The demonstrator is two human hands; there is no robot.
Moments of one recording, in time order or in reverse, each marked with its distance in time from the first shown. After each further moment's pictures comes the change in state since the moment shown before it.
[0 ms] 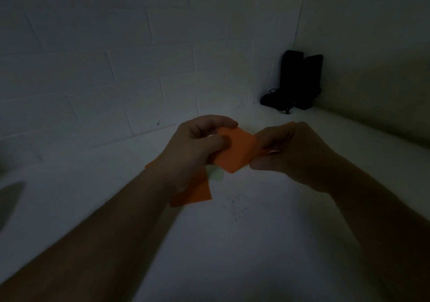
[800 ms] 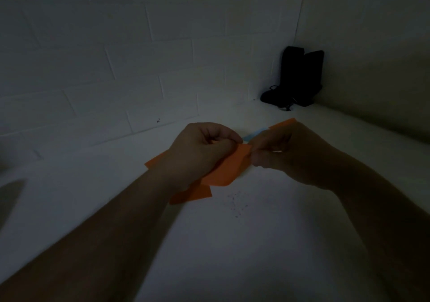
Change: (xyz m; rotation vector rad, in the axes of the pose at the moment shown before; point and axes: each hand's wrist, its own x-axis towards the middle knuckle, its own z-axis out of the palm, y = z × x) left_hand 0.000 -0.006 0.004 0.291 -0.003 0.005; right_hand -0.001 -0.008 0.001 -0.157 -0.089 0.011
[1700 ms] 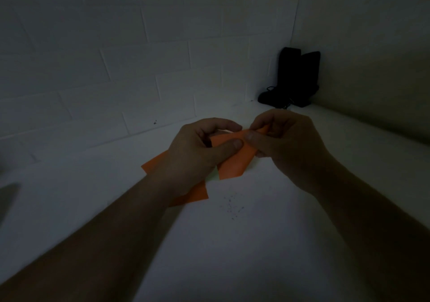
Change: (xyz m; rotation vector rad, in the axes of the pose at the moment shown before) left_hand -0.002 0.000 0.005 -0.124 0.021 0.124; right_hand 0.007 0.000 0.018 0.318 0.457 0.089
